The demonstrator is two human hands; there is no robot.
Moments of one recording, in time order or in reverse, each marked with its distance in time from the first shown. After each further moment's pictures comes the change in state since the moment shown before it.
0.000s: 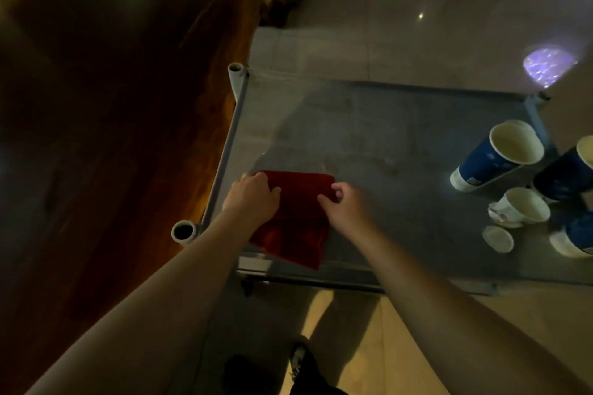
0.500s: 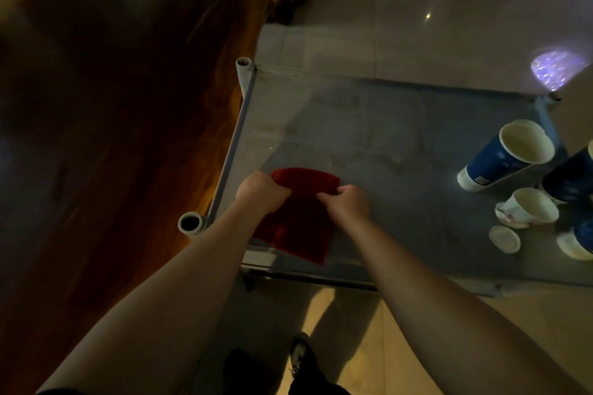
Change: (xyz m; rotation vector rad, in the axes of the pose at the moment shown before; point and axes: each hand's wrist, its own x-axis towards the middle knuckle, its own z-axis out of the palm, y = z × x) left_hand 0.012 0.001 0.006 -0.282 -0.107 -0.260; right_hand 0.008 -0.013 0.015 -0.028 0.073 0.185
